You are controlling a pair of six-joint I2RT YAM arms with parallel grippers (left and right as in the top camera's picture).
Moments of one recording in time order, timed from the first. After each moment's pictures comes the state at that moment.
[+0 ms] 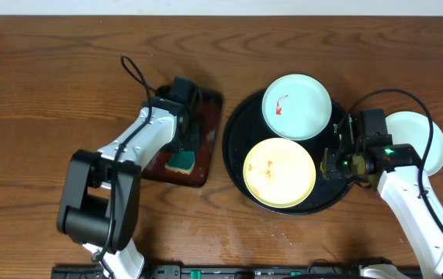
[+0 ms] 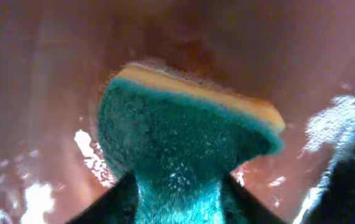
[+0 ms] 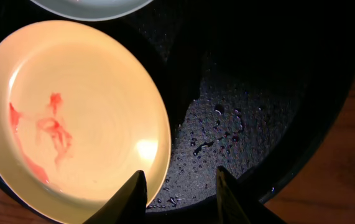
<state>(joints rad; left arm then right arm) -0.30 1.85 1.15 -0.75 -0.01 -0.35 0.12 1.31 0.84 -0.83 -0.14 0.23</state>
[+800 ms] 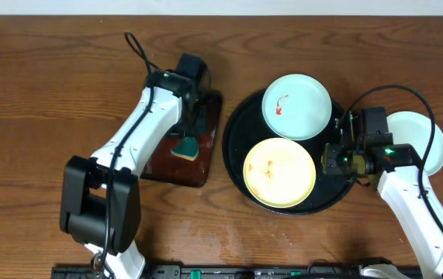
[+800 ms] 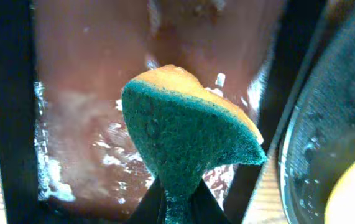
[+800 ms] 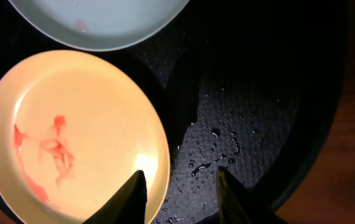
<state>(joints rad) -0.35 1.85 1.44 -1.06 -0.01 -0.33 0.12 1.31 0.84 -0.78 -0.12 0.24</state>
